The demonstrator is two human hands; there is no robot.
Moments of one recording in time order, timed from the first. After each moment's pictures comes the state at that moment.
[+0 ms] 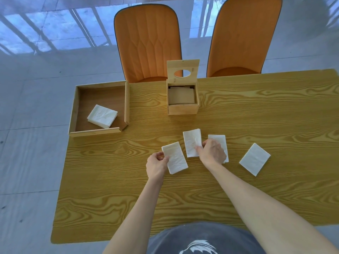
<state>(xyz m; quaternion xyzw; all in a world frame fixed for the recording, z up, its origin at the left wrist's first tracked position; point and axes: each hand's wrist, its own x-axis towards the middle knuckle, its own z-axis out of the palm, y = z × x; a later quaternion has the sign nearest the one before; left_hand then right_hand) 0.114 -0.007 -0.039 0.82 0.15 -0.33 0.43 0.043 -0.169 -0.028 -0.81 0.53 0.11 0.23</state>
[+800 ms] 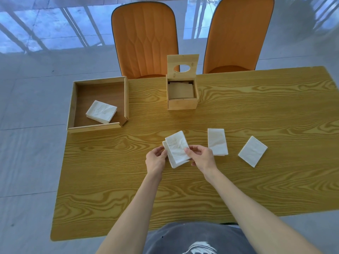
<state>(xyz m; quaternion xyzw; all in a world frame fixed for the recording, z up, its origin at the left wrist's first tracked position) 0.114 0.009 -0.059 0.75 0.16 -0.36 0.54 0.011 -0.121 -0.031 -0.60 0.48 -0.02 0.64</state>
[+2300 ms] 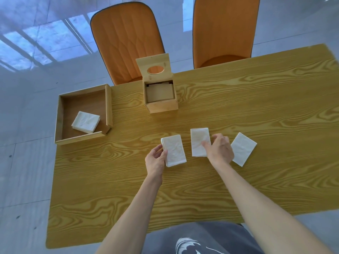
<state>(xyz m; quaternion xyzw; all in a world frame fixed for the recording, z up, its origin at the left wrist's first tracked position) 0.075 -0.053 -0.037 0.73 0.16 -0.33 0.57 -0.023 -0.222 -0.035 -0.75 0.59 0.04 0.30</state>
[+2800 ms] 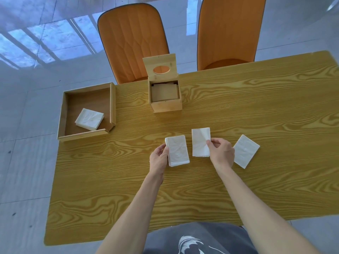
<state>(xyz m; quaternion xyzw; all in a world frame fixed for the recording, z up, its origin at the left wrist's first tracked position) 0.082 -0.054 -0.047 0.73 0.15 -0.37 0.55 -0.026 -0.211 -0.038 -0.68 0.60 -0.08 0.41</state>
